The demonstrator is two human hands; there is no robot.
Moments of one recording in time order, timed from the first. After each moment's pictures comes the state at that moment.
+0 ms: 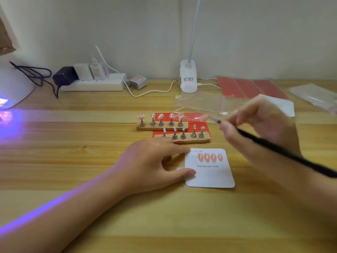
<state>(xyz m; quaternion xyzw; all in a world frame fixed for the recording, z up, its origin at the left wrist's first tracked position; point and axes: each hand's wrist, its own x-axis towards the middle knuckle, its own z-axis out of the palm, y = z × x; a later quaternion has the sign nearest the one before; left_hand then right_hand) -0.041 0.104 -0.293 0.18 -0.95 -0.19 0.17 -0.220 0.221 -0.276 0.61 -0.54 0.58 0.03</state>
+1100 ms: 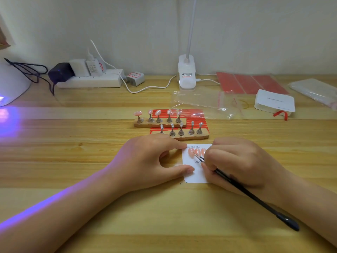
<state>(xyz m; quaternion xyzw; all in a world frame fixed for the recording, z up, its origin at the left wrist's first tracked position) -0.041 0.105 -0.293 0.19 -0.95 -0.20 0.17 -0.210 0.231 -0.288 0.82 -0.51 0.25 0.12</state>
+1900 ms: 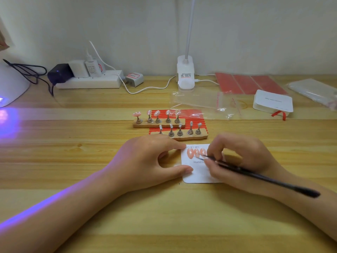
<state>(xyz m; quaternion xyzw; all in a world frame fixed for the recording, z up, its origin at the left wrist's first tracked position) -0.041 0.104 -0.294 0.19 -0.94 -0.20 0.17 -0.219 0.229 -0.301 0.73 -0.55 0.42 0.02</state>
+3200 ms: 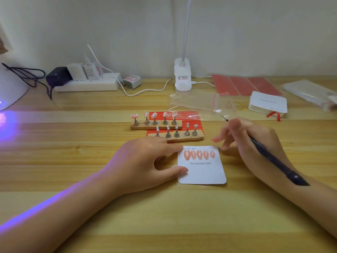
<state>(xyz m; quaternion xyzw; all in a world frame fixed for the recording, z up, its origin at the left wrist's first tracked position) -0.039 0.106 -0.291 0.15 -0.96 -0.17 0.17 -0.227 0.234 -0.290 0.55 -0.68 0.49 -0.04</state>
